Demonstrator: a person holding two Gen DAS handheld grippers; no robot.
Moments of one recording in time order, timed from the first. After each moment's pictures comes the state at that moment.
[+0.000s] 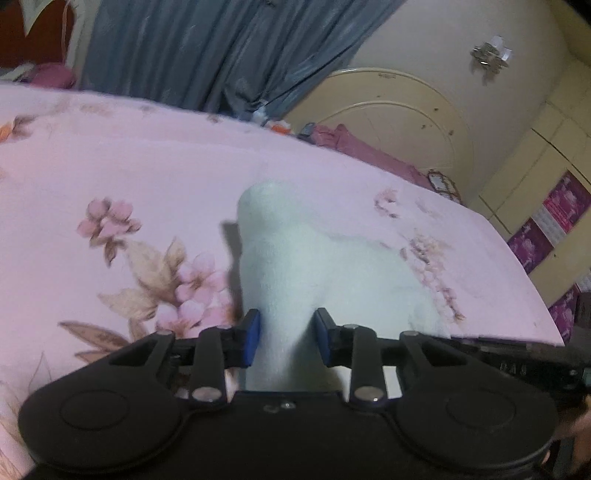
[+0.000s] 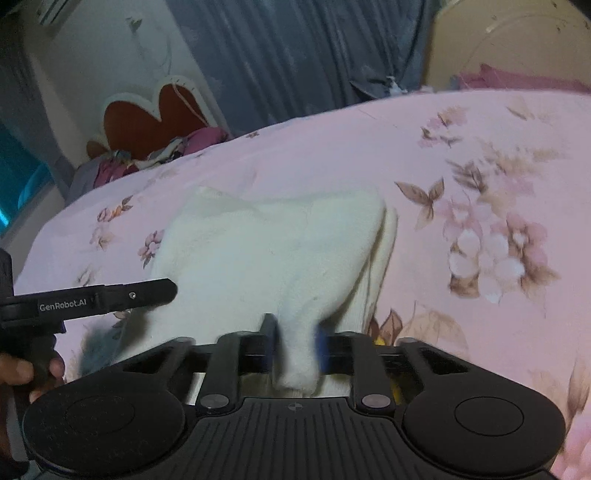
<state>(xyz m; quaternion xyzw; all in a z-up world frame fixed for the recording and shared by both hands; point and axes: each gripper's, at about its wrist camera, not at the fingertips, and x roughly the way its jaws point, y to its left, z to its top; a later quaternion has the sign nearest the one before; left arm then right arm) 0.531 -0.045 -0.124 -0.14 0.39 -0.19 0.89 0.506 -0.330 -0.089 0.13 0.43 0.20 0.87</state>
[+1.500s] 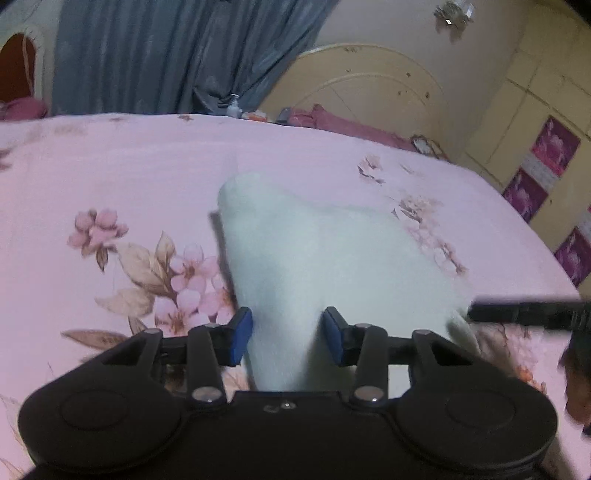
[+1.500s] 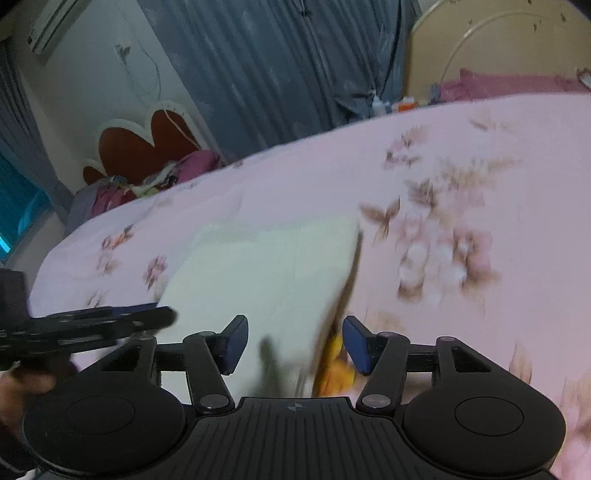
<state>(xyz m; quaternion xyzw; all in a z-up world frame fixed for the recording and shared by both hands) 0.525 -0.053 -0.136 -0.07 0.40 -0.22 0.89 0.477 -0.360 -0.074 0.16 0.43 0.18 0.87</state>
